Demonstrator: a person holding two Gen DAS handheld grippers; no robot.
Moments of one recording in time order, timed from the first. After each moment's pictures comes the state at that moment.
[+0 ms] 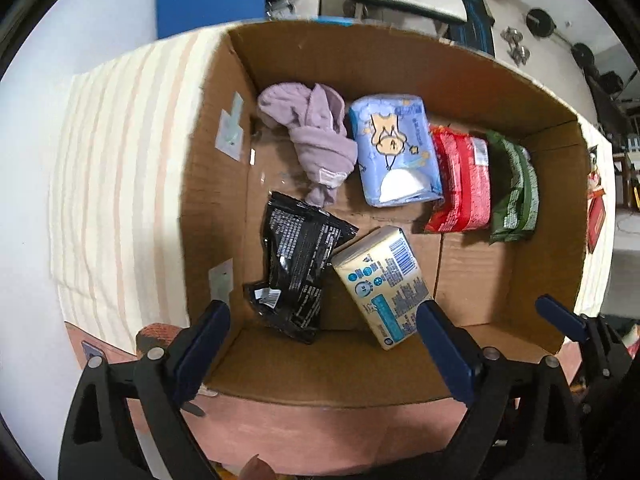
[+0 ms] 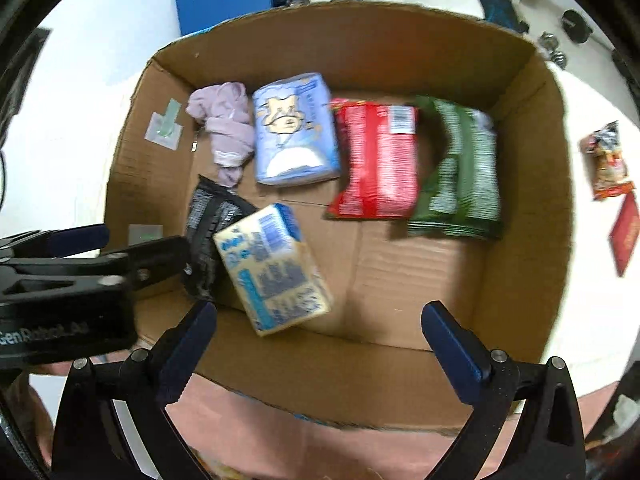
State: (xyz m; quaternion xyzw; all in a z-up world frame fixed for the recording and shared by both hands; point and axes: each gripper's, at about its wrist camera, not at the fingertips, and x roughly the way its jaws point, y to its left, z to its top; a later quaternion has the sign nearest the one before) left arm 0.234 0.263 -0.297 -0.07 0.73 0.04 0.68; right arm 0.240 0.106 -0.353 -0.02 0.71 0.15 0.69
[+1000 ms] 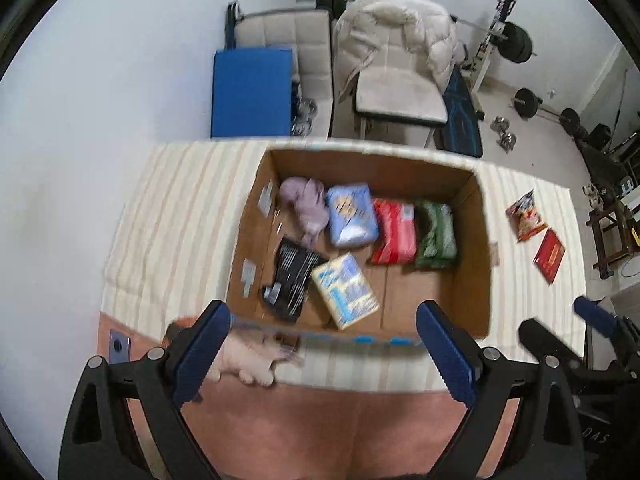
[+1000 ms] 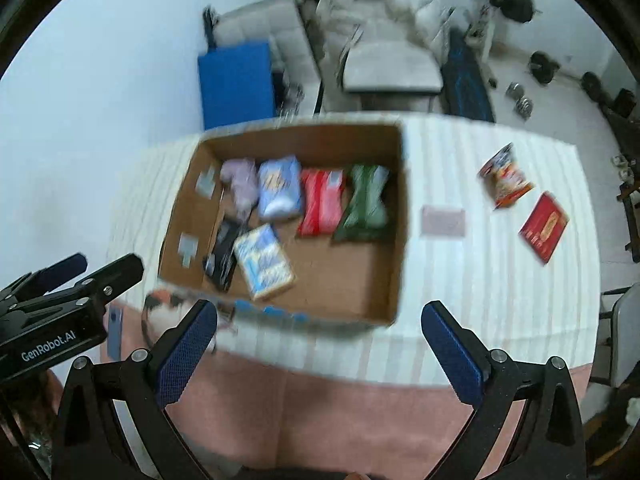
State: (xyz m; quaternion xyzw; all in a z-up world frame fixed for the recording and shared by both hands) left arm 0.146 0.190 -0.150 -0.04 0.57 0.10 0.82; right arm 0.158 0.004 -0.199 0.02 0.57 0.15 0.81
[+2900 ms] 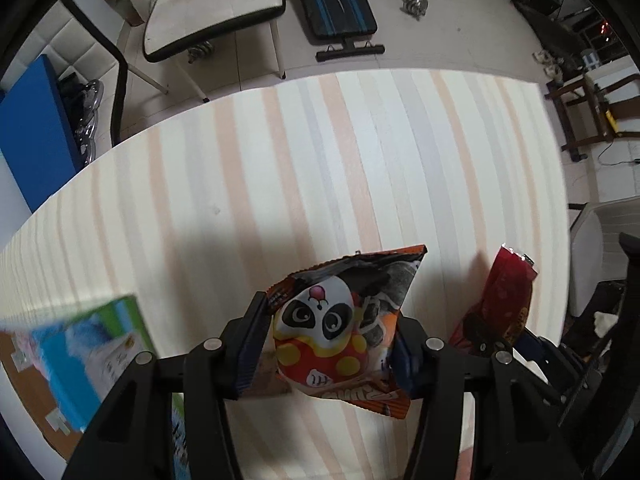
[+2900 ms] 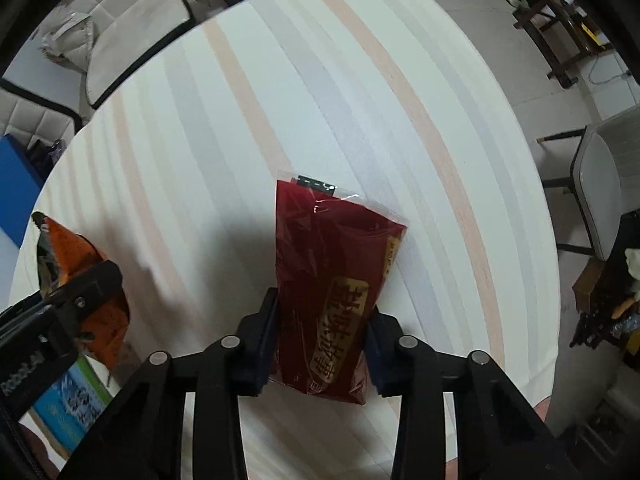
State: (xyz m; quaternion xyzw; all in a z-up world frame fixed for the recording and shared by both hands) left arm 0.401 -0.140 -0.353 0.01 0.73 -0.08 0.68; right arm 0.364 -0.294 -0.452 0.14 0.72 -0.12 0.67
